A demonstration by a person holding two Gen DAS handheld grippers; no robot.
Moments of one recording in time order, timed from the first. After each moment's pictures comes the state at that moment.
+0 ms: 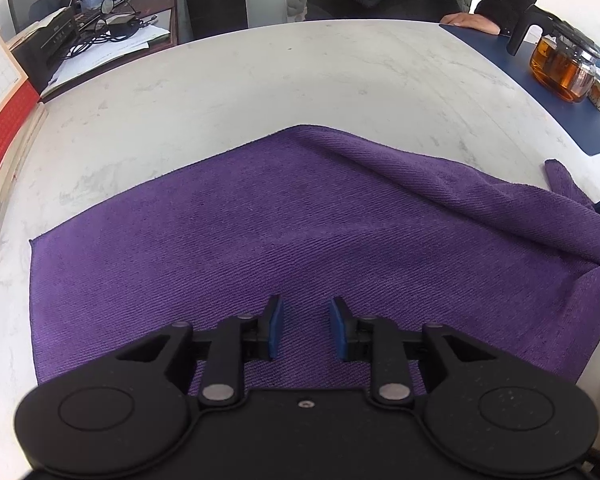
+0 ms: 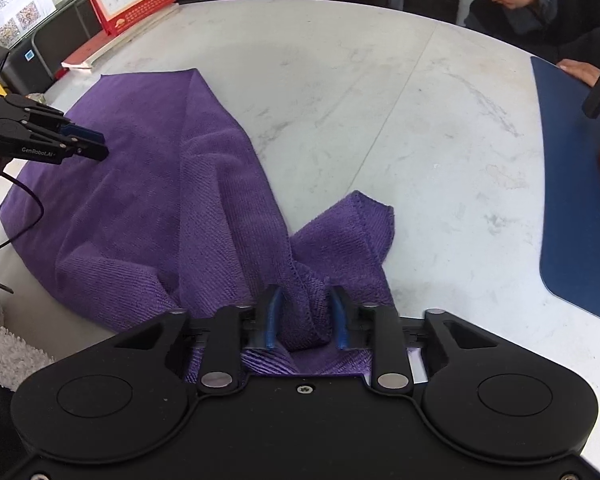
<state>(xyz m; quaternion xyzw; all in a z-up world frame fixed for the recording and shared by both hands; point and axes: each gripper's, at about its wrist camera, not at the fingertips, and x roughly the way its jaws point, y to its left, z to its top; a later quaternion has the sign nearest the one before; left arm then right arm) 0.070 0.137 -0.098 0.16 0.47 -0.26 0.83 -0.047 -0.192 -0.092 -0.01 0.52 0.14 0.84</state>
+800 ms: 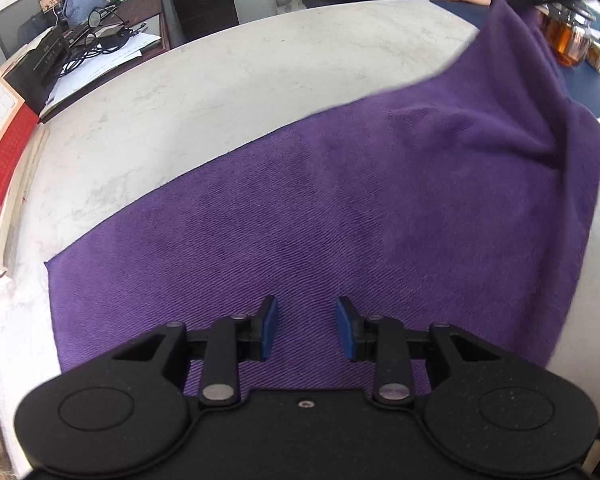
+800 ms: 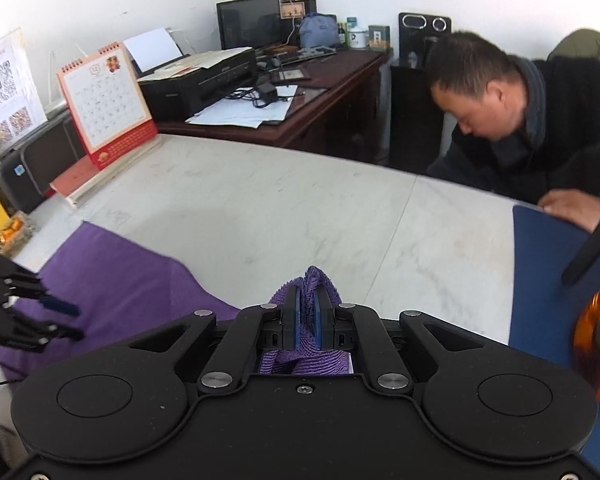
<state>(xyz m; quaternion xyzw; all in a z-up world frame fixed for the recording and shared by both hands) 0.067 0.138 -0.093 0.22 0.47 -0.26 0.81 0.078 -0.230 -0.024 0.01 0.37 0.12 0.92</state>
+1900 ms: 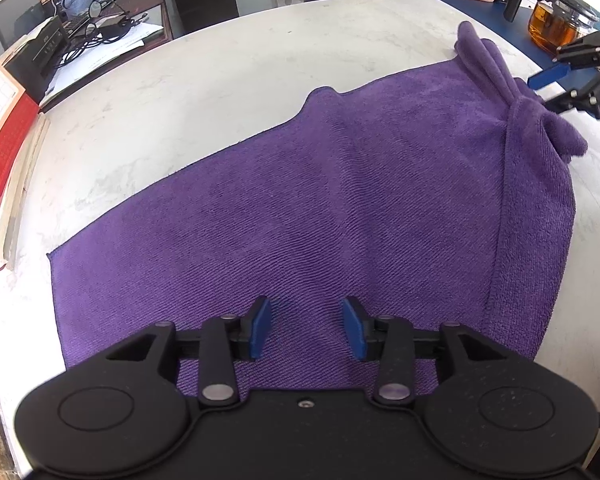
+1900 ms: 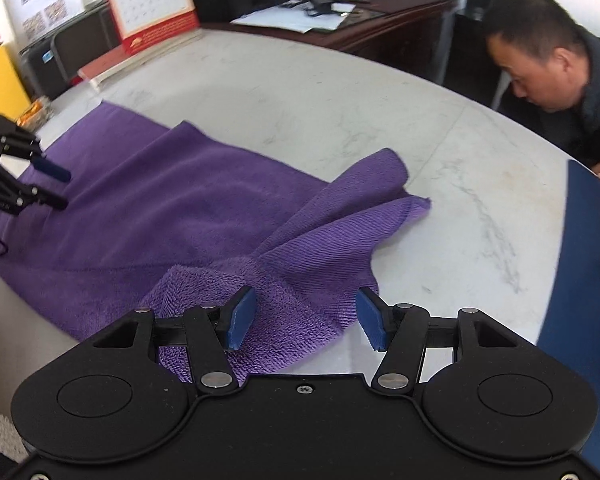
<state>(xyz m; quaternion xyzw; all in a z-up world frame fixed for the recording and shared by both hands) 0.074 0.148 -0.091 0.21 0.48 -0.27 0.81 0.068 -0.220 -0.100 -0.09 0.47 0.23 0.85</state>
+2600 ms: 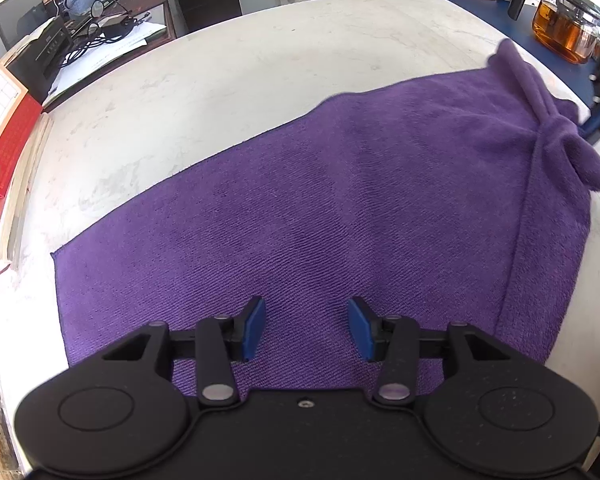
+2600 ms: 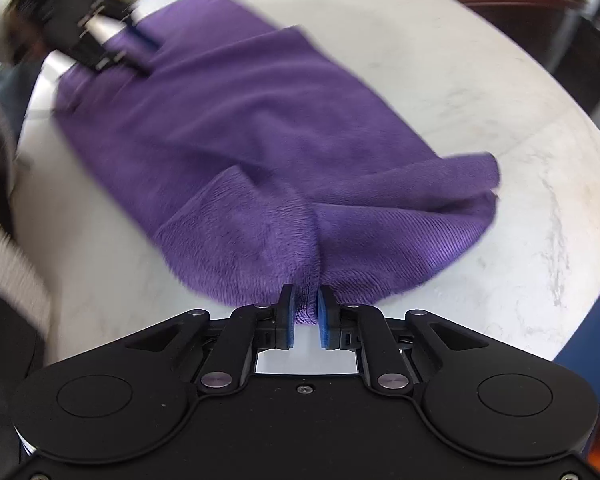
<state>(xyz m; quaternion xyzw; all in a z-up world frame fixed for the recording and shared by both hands) 0.078 0.148 -0.093 0.22 0.48 -0.25 0.81 0.041 -0.211 -0.088 -0.22 0.53 0.38 0.72</state>
